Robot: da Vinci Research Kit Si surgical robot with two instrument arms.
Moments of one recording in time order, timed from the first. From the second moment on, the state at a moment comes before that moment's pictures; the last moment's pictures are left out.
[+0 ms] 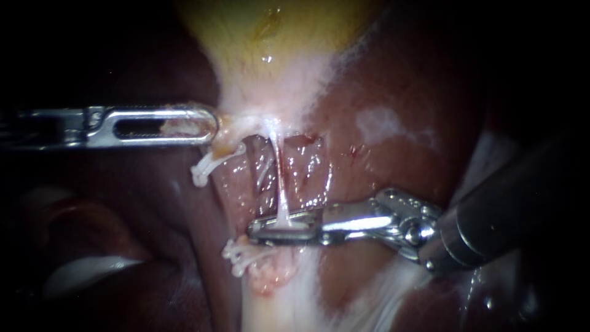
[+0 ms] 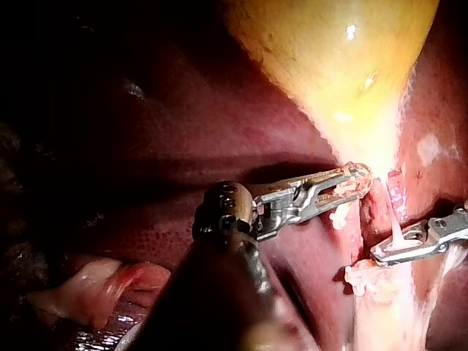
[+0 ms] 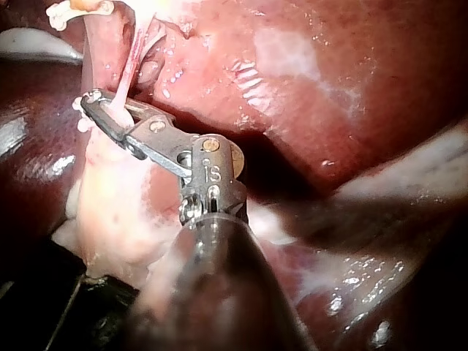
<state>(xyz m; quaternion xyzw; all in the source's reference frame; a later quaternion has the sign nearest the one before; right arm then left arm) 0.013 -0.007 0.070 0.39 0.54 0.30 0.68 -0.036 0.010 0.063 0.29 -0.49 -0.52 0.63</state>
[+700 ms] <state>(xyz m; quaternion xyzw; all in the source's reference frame) 0.011 -0.007 0.069 0.26 0.59 0.20 0.74 -0.036 0.009 0.063 0.29 -0.50 -0.52 0.63</state>
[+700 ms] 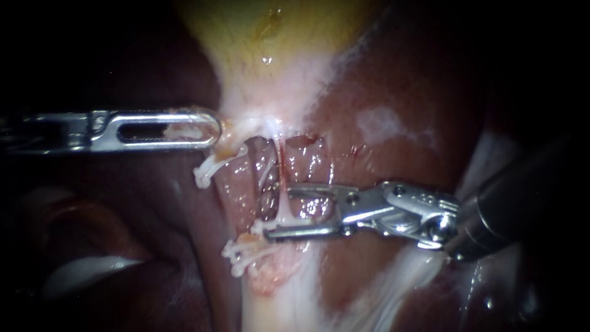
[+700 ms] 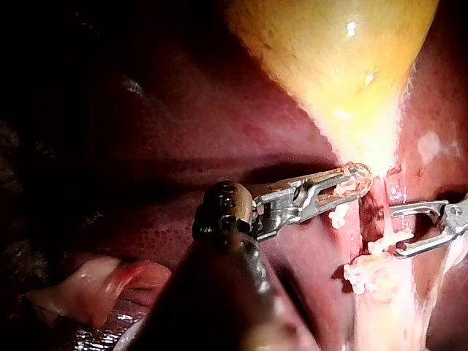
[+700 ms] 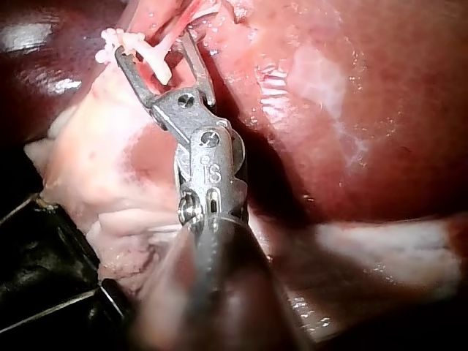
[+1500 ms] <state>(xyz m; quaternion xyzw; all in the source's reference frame) 0.000 -0.002 0.062 0.20 0.61 0.13 0.76 -0.036 0.009 0.063 0.29 -0.50 -0.52 0.63</state>
